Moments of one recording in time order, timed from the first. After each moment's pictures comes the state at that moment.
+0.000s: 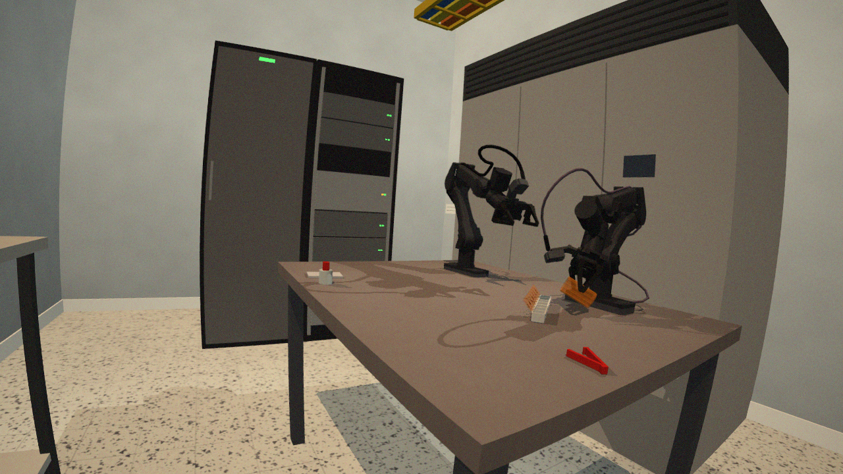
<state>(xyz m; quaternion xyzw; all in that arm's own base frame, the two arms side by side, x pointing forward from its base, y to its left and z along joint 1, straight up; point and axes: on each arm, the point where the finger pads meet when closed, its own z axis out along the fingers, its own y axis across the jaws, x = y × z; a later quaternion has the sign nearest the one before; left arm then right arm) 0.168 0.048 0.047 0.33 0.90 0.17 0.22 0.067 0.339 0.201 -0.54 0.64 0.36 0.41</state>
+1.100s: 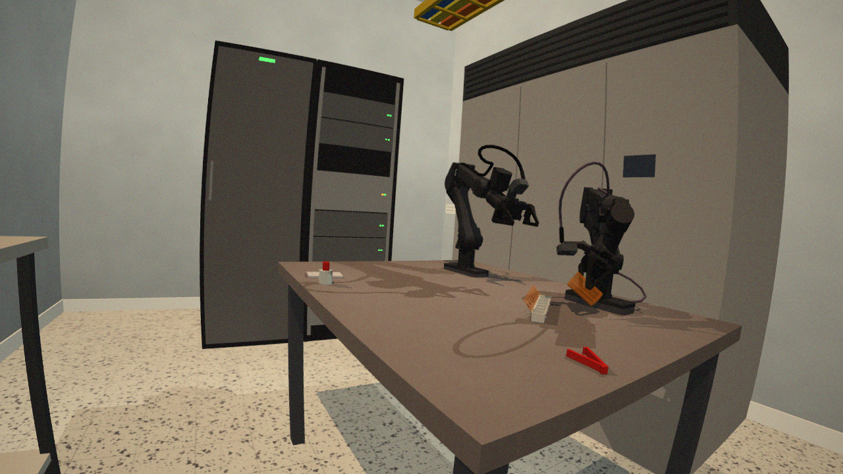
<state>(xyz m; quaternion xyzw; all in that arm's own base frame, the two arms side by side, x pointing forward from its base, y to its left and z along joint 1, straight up) 0.160 0.061 0.057 0.32 0.89 0.13 0.30 0.067 0.339 0.201 -0.54 0.64 0.36 0.41</state>
